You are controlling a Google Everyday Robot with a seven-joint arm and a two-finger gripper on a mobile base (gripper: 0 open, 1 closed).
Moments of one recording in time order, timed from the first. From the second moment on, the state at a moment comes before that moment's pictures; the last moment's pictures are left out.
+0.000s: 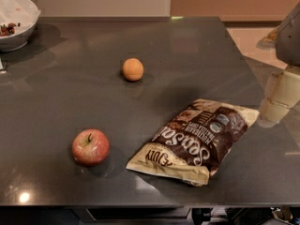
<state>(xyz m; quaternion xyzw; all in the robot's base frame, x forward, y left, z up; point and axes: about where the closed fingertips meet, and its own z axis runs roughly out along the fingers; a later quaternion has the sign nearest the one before) 0.438 -0.217 0.976 -0.60 0.78 -0.03 0.16</state>
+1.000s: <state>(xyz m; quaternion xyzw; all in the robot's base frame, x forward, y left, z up) 0.509 -0.166 0.961 -0.60 0.77 0.02 0.21</state>
